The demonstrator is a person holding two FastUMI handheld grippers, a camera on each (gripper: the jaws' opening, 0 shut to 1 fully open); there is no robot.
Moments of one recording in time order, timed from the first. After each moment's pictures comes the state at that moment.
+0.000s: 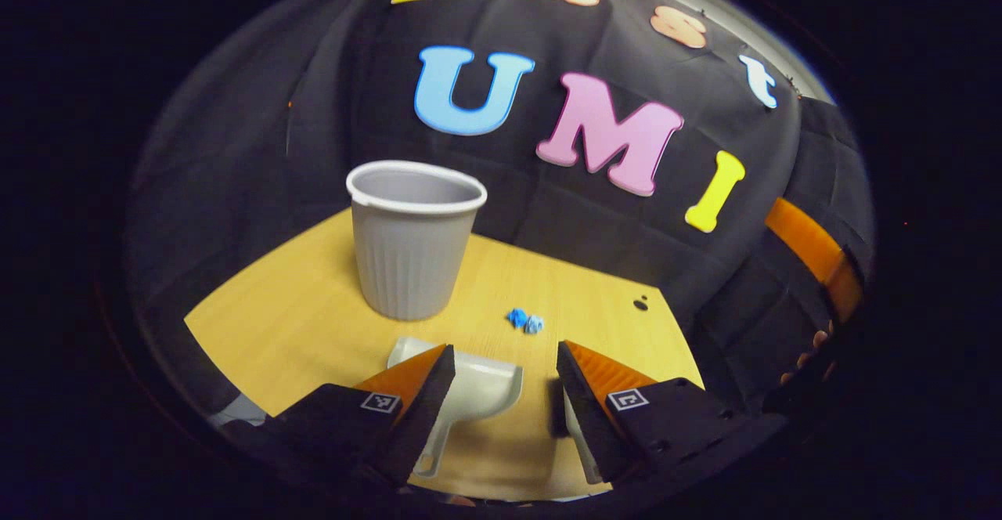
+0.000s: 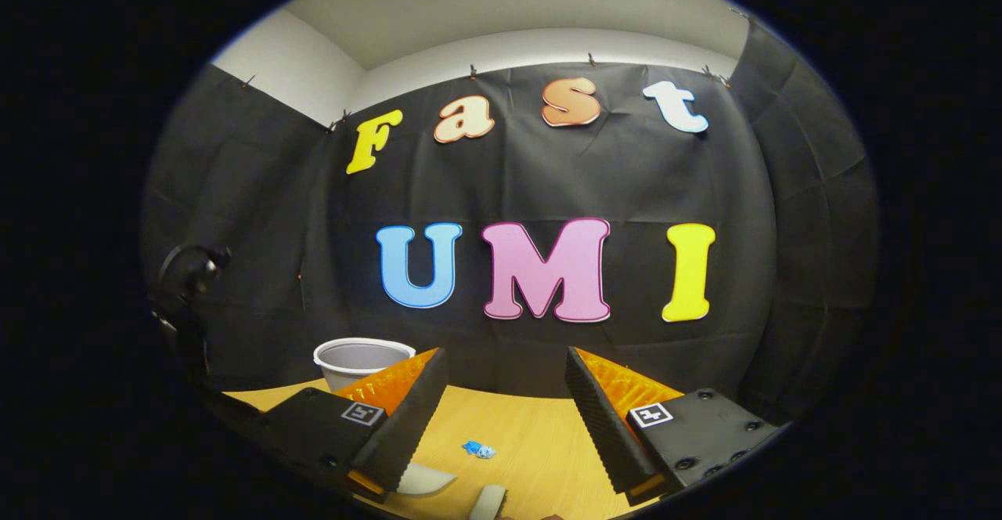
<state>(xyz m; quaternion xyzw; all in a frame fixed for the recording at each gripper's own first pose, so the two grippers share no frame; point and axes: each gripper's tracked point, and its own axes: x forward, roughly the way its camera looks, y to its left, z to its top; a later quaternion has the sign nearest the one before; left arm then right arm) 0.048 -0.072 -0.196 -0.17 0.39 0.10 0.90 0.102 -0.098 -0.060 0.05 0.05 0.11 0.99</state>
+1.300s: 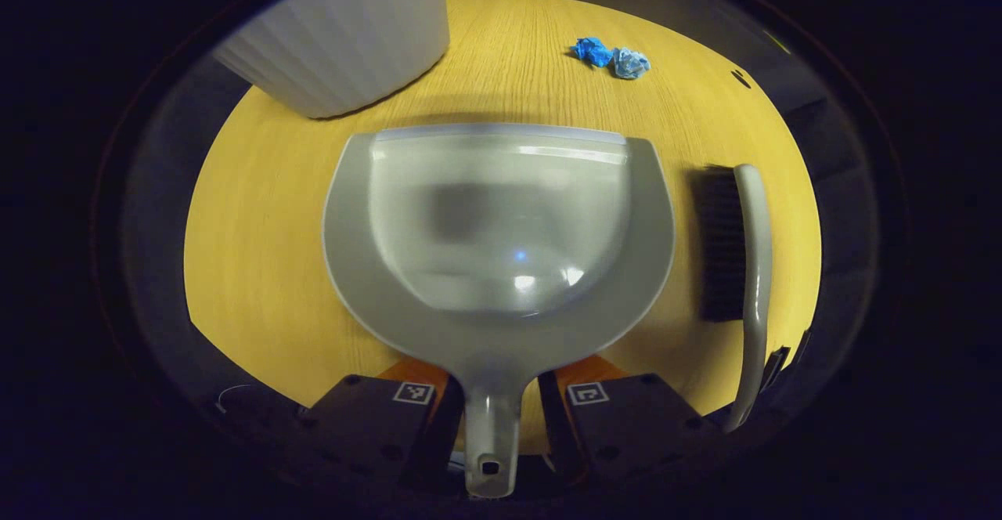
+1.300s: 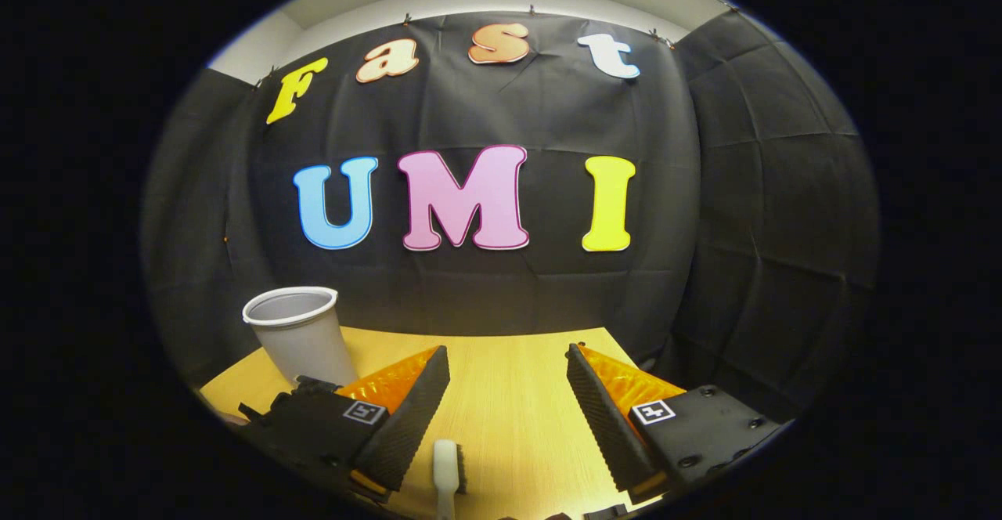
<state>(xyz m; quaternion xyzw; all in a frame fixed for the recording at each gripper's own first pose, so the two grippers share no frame) 0.034 -0.047 -0.380 -0.06 0.74 0.06 0.67 0.078 -0.149 -0.123 0.02 0.17 -0.03 0.98</state>
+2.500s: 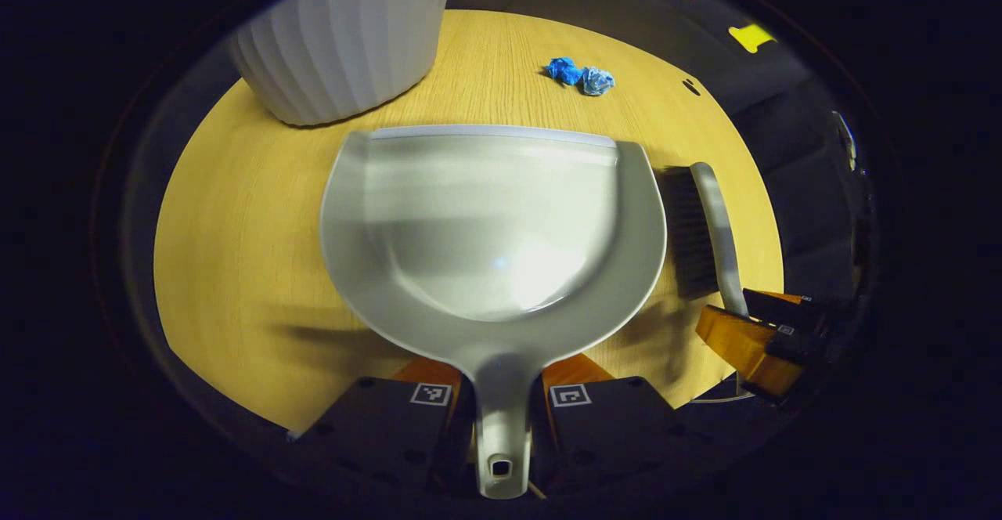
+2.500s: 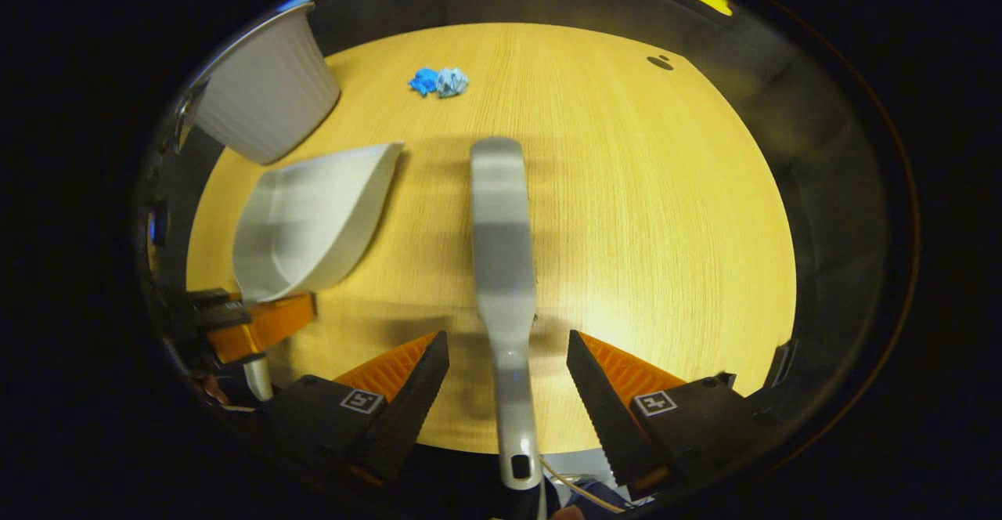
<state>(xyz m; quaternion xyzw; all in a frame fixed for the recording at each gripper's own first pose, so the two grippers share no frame) 0.028 -0.034 -0.380 -0.09 0.69 -0.03 0.72 -0.066 -0.067 -0.423 -0.02 0.71 0.01 0.70</state>
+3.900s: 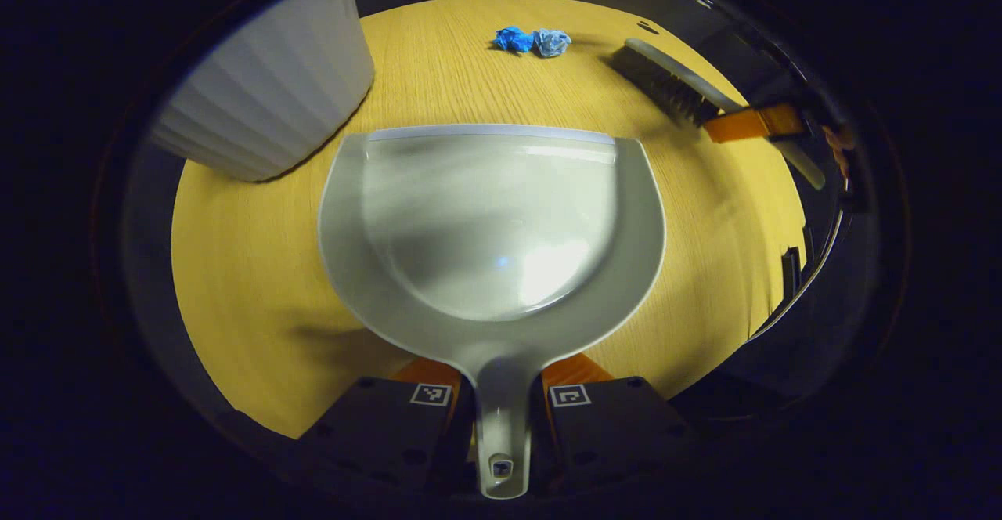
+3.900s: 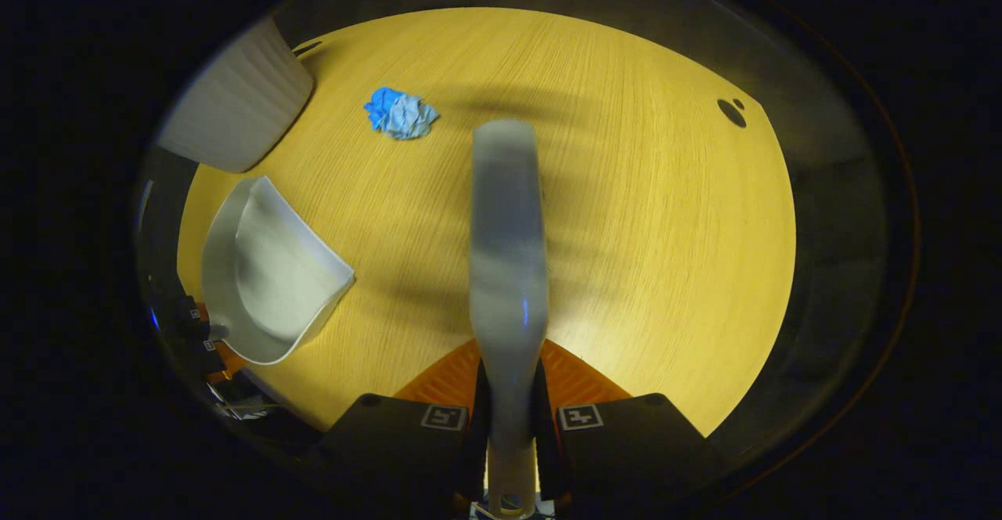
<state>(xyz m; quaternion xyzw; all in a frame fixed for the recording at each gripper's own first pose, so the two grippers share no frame) 0.034 -0.002 -0.373 0.05 0.74 -0.10 0.67 0.105 -0.122 -0.453 -0.09 0.72 0.10 0.68</state>
